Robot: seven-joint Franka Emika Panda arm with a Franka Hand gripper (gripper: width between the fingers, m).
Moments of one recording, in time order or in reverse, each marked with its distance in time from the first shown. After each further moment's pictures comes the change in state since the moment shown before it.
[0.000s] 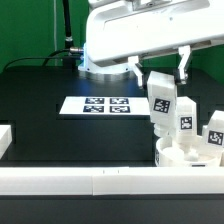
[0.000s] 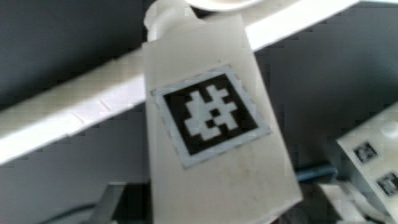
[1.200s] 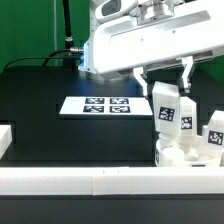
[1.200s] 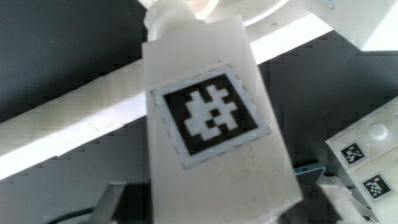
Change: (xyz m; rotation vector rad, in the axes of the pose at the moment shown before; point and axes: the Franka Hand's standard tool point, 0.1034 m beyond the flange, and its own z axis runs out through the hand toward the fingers) arm -0.019 0.004 0.011 0.035 0.025 0.000
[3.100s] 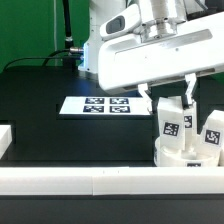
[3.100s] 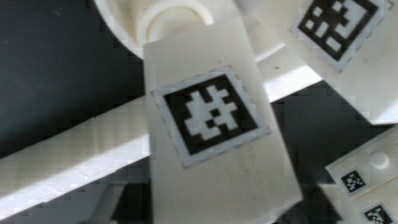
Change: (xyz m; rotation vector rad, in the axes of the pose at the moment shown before) arm -0.021 0.000 0.018 0.014 -0.021 -0.010
